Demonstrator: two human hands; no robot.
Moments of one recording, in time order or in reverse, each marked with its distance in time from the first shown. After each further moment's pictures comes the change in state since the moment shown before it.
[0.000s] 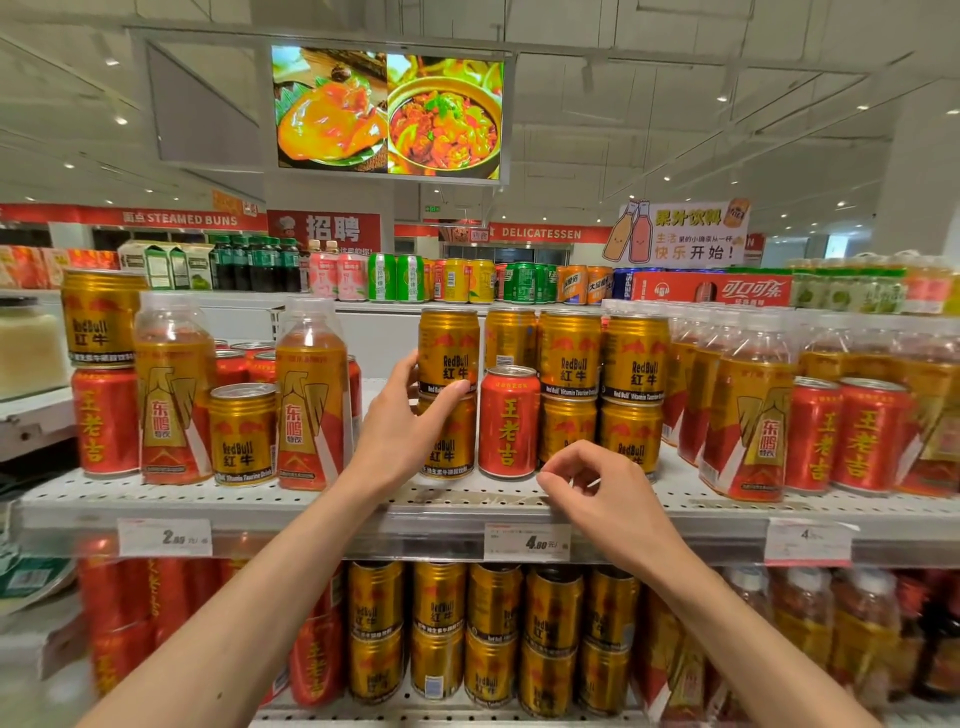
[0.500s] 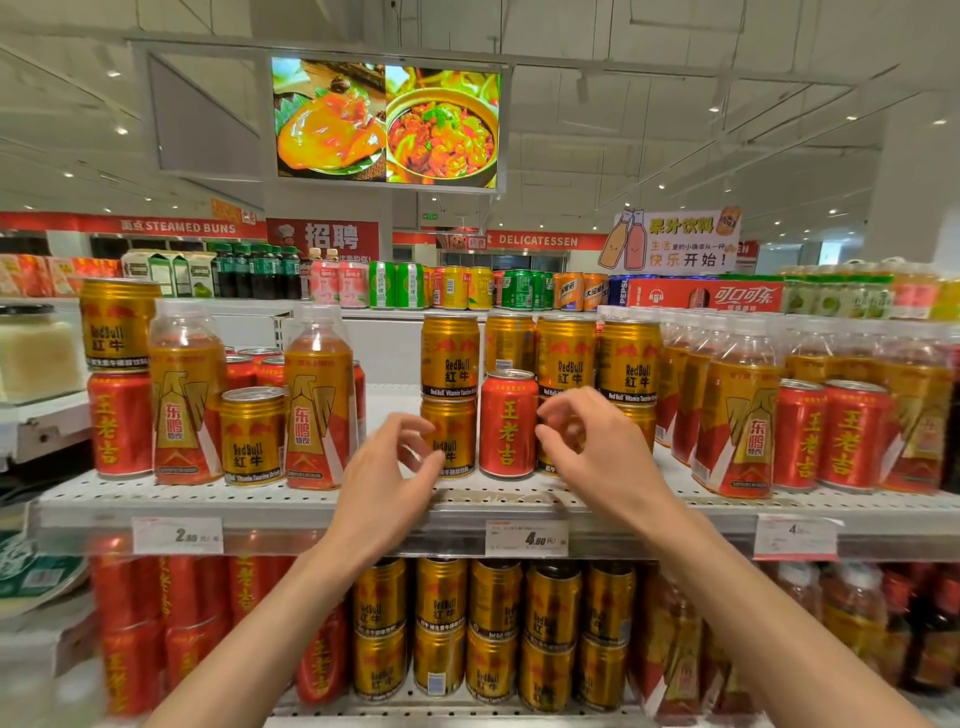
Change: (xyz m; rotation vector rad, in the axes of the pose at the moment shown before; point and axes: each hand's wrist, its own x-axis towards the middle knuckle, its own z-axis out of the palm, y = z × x) left_hand -0.051 -0.020 -0.014 0.272 0.050 0.087; right_hand 0.027 -0.025 -0.013 -0.174 0.097 -0.214
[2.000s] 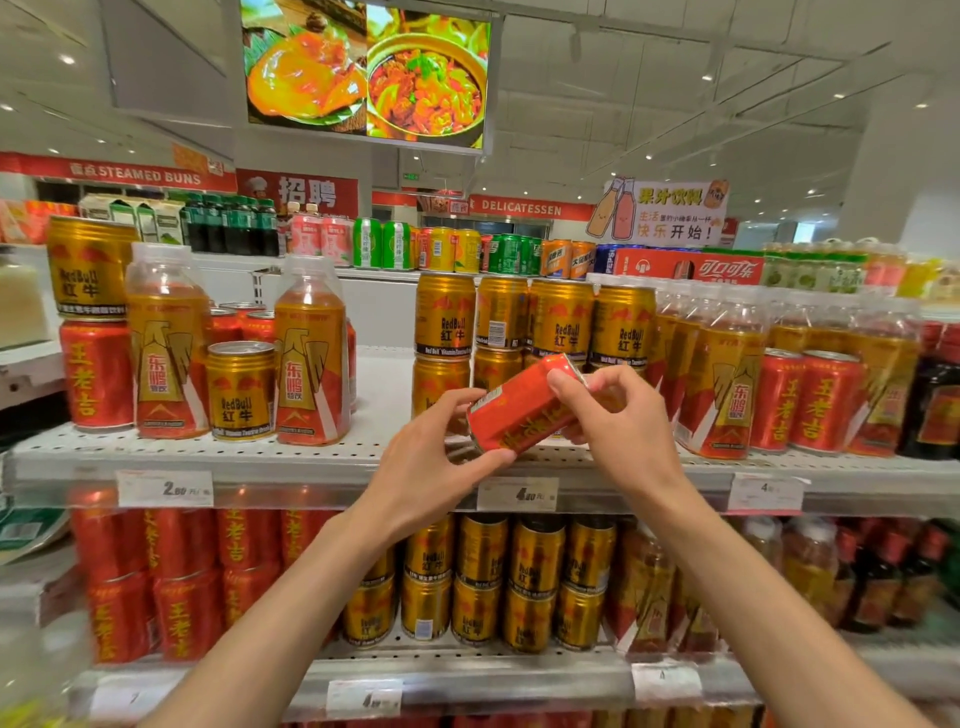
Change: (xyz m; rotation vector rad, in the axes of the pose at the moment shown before) left_hand -0.017 0.022 0.017 -0.105 -0.266 0.122; right_hand -0.026 -0.022 -0.014 0.500 0.167 0.414
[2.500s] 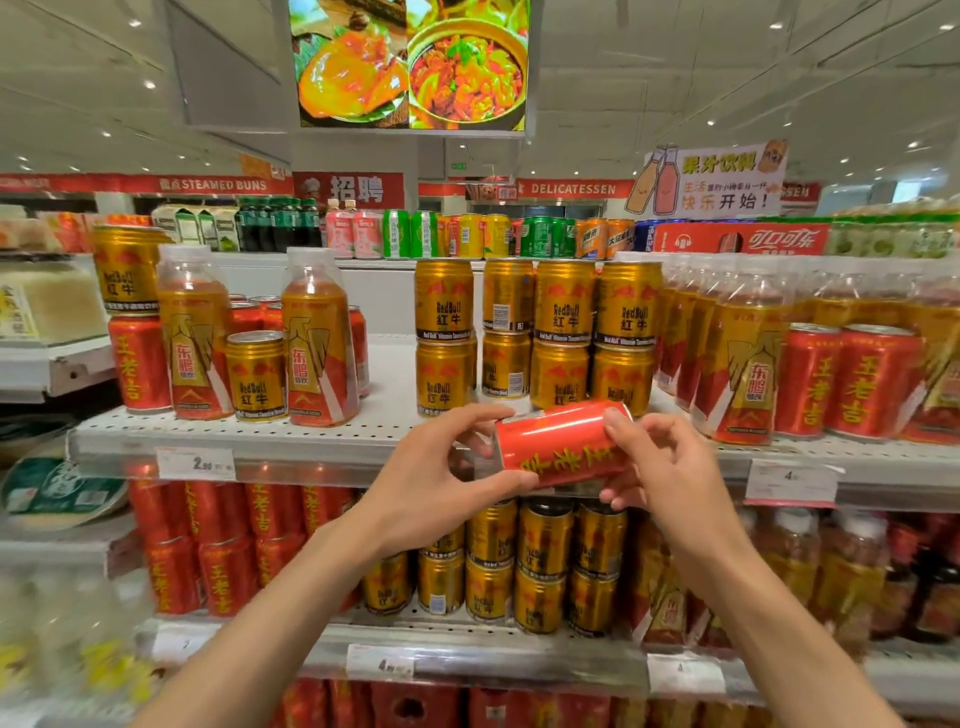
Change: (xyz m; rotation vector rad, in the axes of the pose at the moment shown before) left_hand -0.032 0.043 0.003 -0.043 -0.077 -0.054; right_hand -0.041 0.029 -0.051 0.249 -0.143 0.230
